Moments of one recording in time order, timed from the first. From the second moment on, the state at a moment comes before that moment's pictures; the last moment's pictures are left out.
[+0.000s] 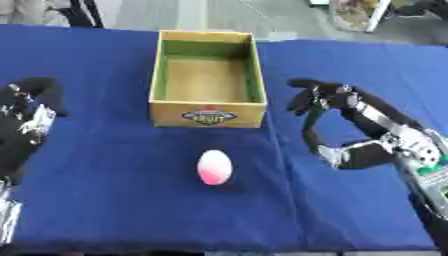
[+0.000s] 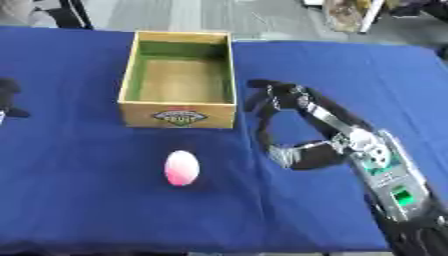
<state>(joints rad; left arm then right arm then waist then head) -0.17 0.26 0.02 -1.85 0.07 0.01 -0.04 -0.27 -0.40 0.15 -1.81 0.09 -0.41 0.48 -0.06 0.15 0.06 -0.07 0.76</state>
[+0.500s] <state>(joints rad) -0.17 0.26 0.02 -1.85 0.07 0.01 -0.04 -0.27 -0.40 0.16 -1.81 0.09 -0.41 0.49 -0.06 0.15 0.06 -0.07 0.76</state>
